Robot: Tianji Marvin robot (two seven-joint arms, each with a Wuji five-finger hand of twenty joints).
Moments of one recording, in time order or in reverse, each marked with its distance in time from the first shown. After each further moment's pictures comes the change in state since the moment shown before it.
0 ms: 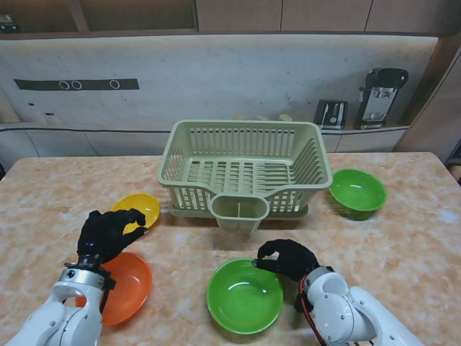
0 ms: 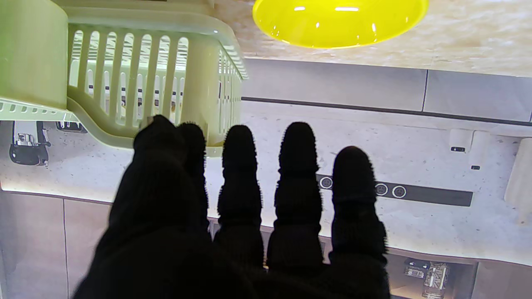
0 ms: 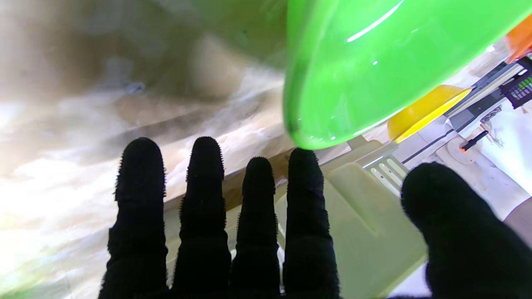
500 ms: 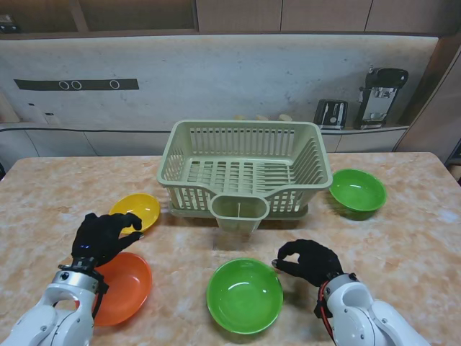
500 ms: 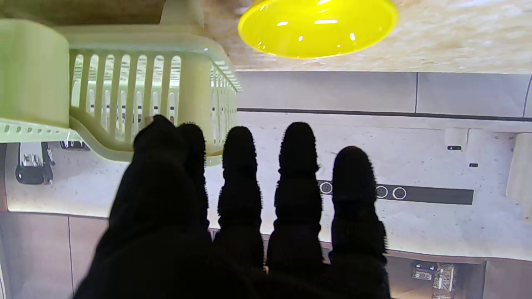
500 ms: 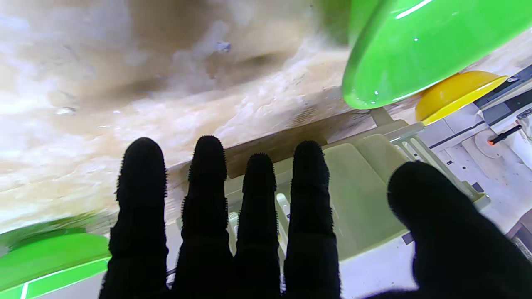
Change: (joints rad) left arm 0.042 0.001 -0.053 -0.033 0.048 -0.030 -0.061; right arm -0.161 0.005 0.147 -0.127 -0.138 -0.004 -0.020; left_hand 0.000 0.000 0.000 0.000 -0.001 0.000 -0.023 -0.001 -0.016 0.000 -0.001 0.000 0.000 0.000 -0.011 0.000 0.000 -0.001 -0.030 -0.010; right_hand 0.067 0.034 -0.037 0.022 0.054 -0.042 0.011 0.000 0.046 -0.004 -0.022 0.000 0.009 -0.019 0.000 0.000 0.000 -0.009 -0.003 0.032
